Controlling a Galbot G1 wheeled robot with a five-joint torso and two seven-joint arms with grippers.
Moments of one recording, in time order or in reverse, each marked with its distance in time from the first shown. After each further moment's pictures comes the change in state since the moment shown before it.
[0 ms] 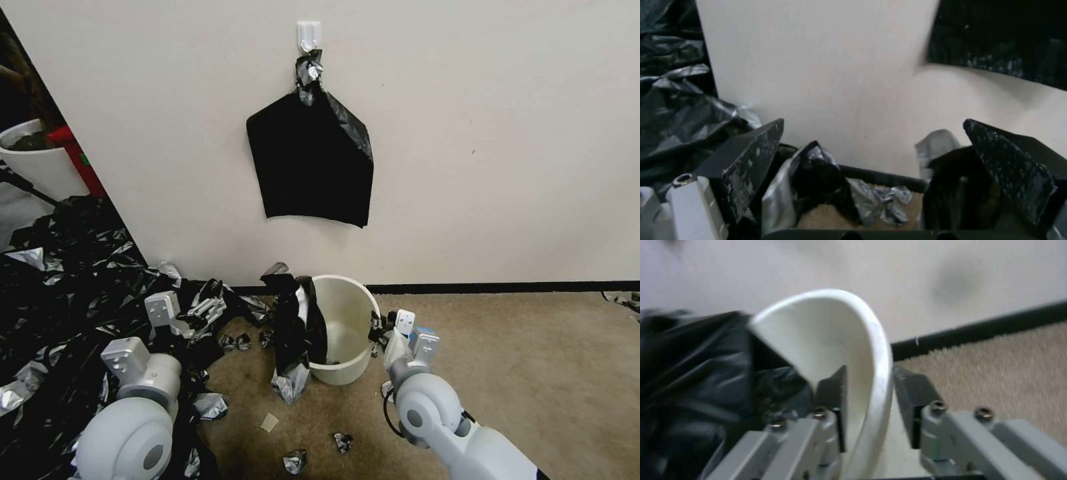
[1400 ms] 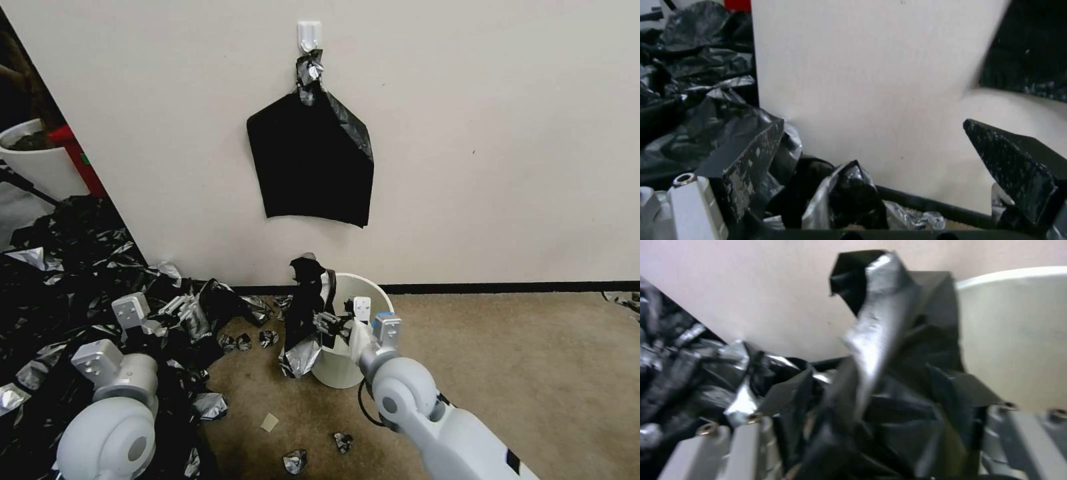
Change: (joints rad) left arm -0.037 -0.027 -0.087 0.083 -0.014 -0.029 0.016; right arm 0.130 0.153 -0.069 -0.050 0.068 -0.137 -0.134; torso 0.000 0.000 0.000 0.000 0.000
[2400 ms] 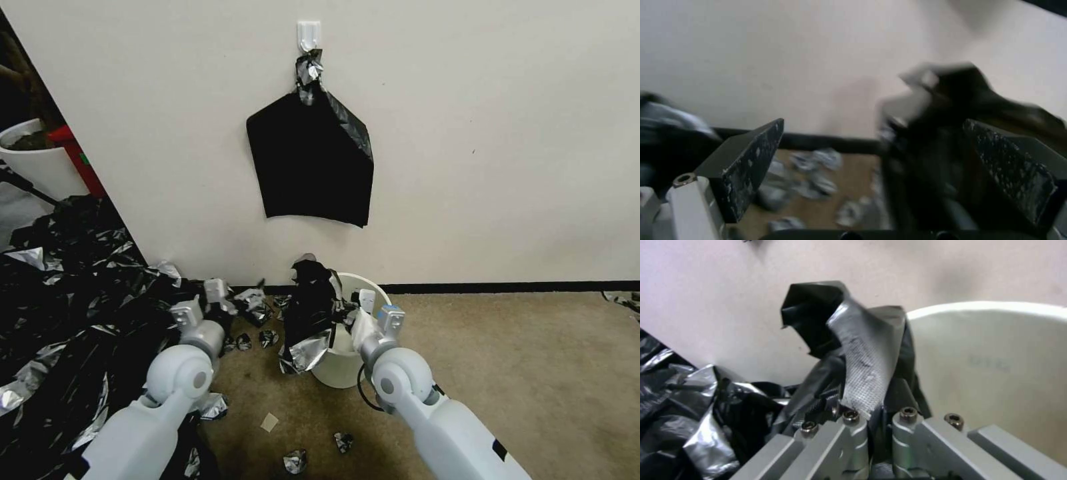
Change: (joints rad) left arm -0.374 0.029 0.390 0.351 -0.124 0.068 0.239; right arm -0.034 0.023 0.102 -0.070 -0.109 0.049 -0.077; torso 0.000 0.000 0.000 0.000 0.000
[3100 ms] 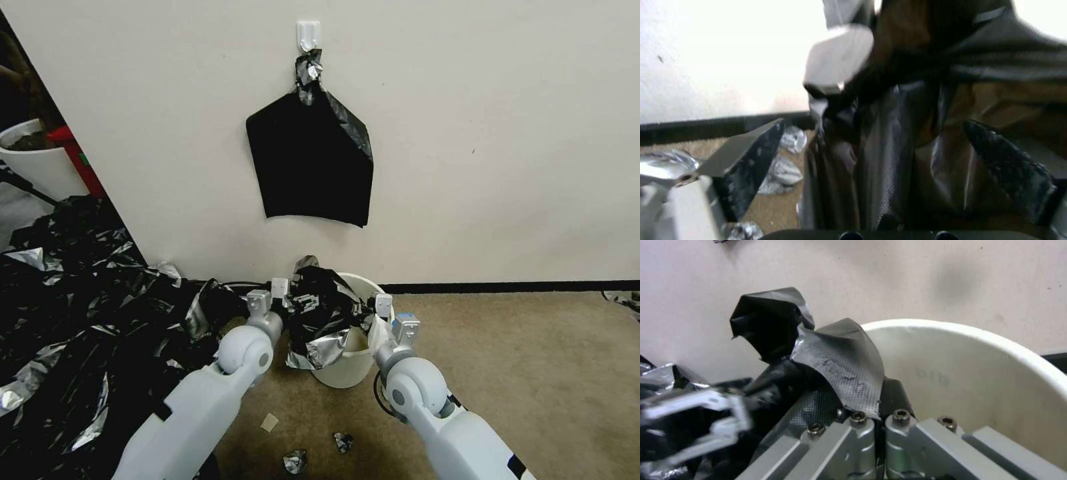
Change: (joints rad) left arm -0.295 -0.128 0.277 0.263 0.082 0.125 -0.101; right arm -0.055 -0.005 0.047 -0.002 -0.144 0.032 -0.030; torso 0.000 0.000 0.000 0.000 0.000
